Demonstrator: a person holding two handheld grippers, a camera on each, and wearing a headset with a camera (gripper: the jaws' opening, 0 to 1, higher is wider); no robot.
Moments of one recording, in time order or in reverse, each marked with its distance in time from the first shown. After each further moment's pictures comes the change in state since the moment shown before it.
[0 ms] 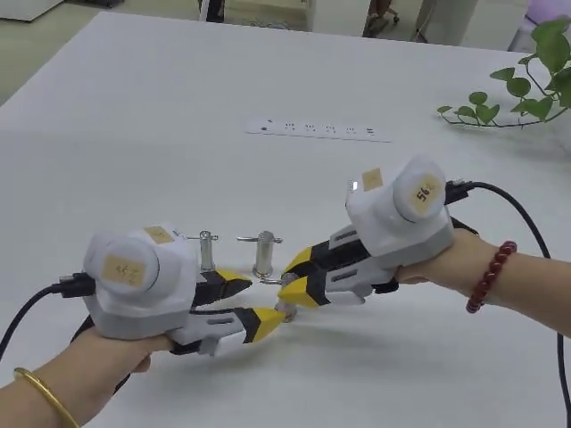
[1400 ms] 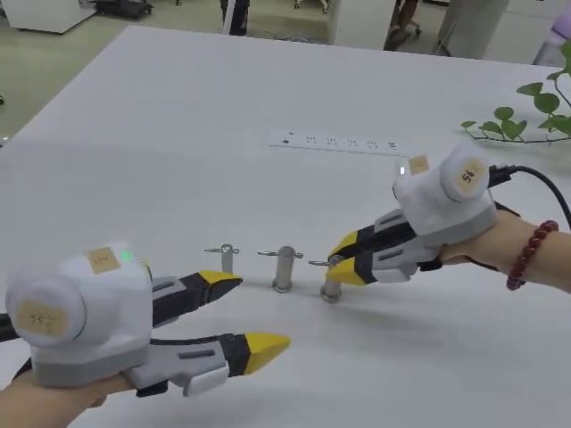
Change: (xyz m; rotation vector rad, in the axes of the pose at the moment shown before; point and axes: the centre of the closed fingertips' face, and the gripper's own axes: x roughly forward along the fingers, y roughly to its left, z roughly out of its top) left arm -0.055 -0.011 0.026 0.044 -0.162 -0.010; right arm -0.022 -0.051 -0.011 -0.020 0.038 -0.036
